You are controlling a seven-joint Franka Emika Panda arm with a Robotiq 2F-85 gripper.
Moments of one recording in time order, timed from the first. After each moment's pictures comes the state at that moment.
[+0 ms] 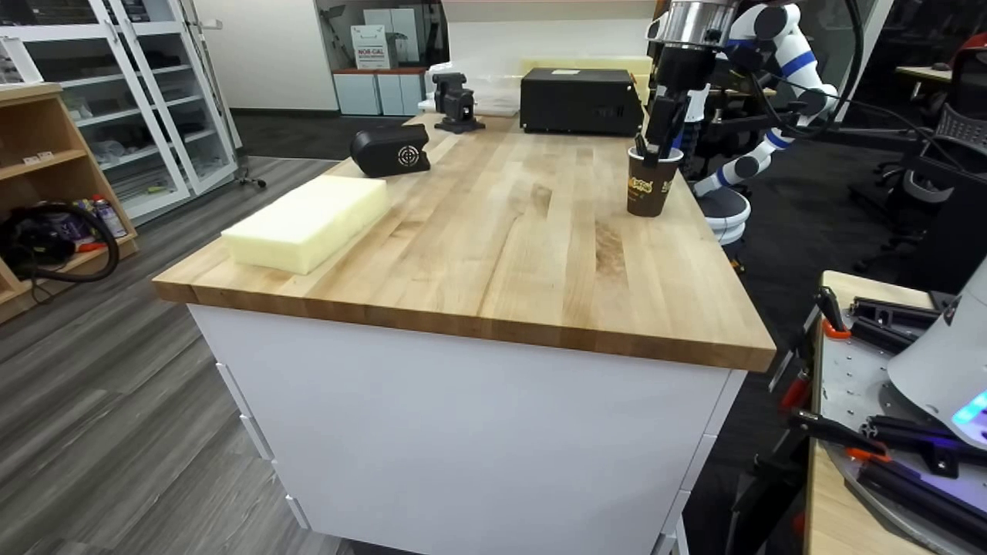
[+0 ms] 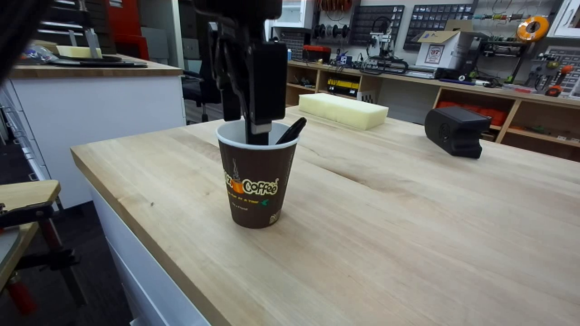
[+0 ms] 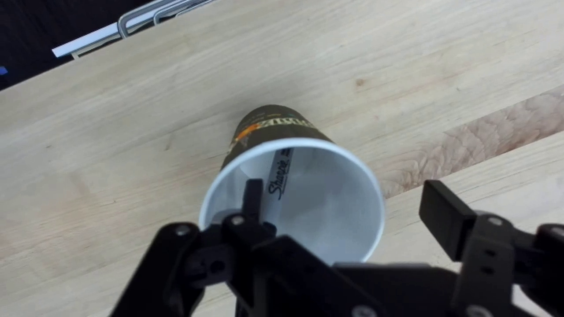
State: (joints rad) arm -0.06 -0.21 -0.21 -2.51 0.12 2.35 -0.38
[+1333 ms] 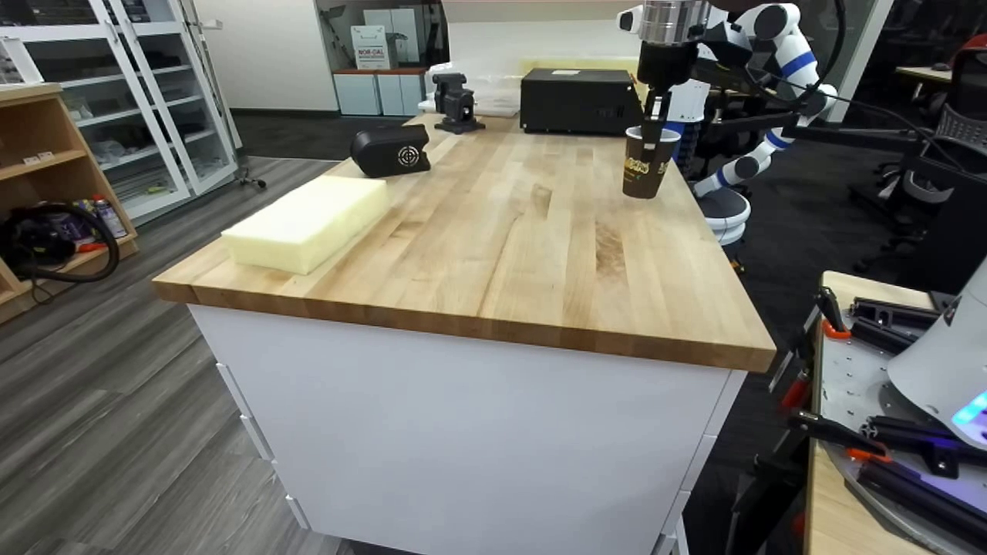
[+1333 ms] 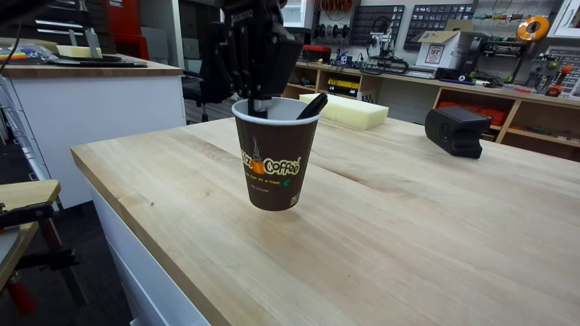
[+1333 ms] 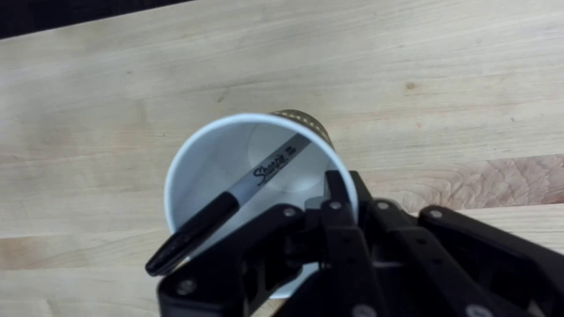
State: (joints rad) arm -0.06 -0.20 -0.09 -2.45 -0.22 2.32 -0.25
